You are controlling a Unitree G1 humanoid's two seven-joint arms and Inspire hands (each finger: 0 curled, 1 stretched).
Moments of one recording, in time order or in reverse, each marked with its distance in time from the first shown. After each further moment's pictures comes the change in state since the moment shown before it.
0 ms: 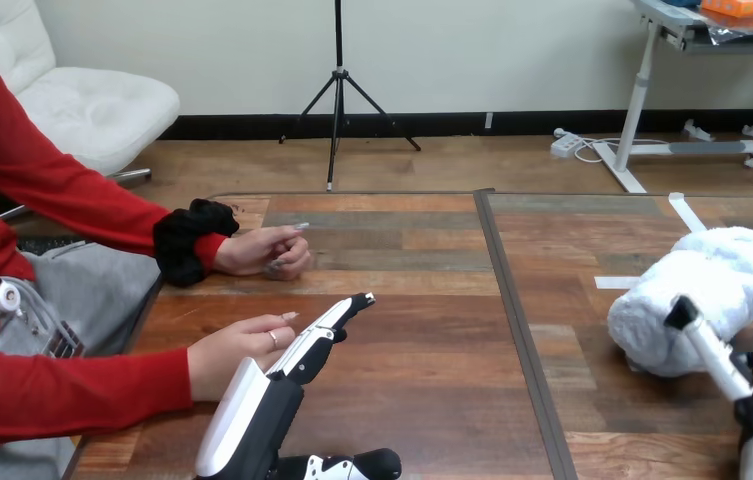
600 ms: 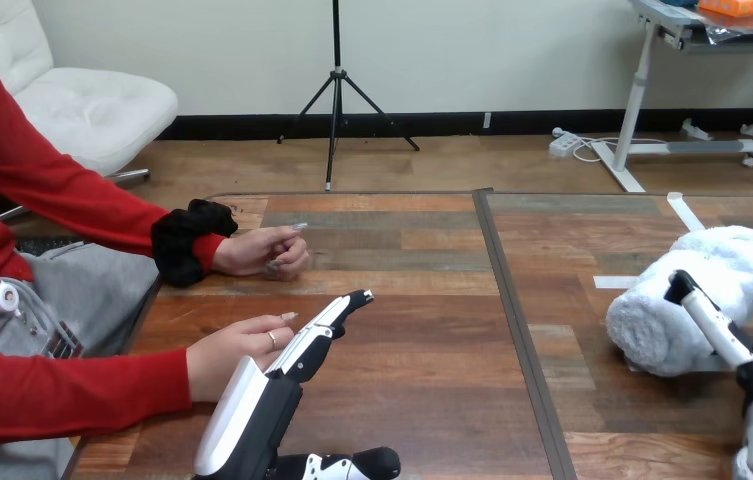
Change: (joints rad) left arm -0.001 0.000 0.000 0.000 -0.013 -0.006 -0.008; right arm -0.104 -0.031 0.024 0.004 -0.009 0.180 0.019
